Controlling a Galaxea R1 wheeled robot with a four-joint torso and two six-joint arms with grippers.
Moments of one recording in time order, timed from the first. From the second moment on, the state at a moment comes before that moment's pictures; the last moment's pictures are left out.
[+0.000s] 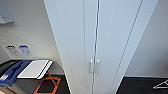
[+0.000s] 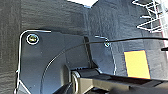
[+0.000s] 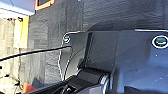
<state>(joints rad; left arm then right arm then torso) 1.37 2.52 -1.86 0.03 -0.10 0.09 -1.32 2.57 -1.94 0.09 0.01 -0.09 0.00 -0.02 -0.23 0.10</state>
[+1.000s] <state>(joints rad) 1.15 2.20 -1.43 0.03 -0.04 0.08 -1.13 2.29 -1.51 0.09 -0.02 -0.07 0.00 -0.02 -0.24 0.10</state>
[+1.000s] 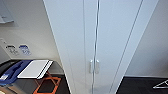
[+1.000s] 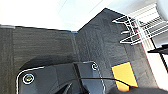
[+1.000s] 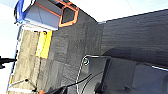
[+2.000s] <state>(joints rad) 0.89 2.07 -1.25 0.03 0.00 0.09 -0.84 2.15 -1.29 0.09 -0.04 -0.03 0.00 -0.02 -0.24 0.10</state>
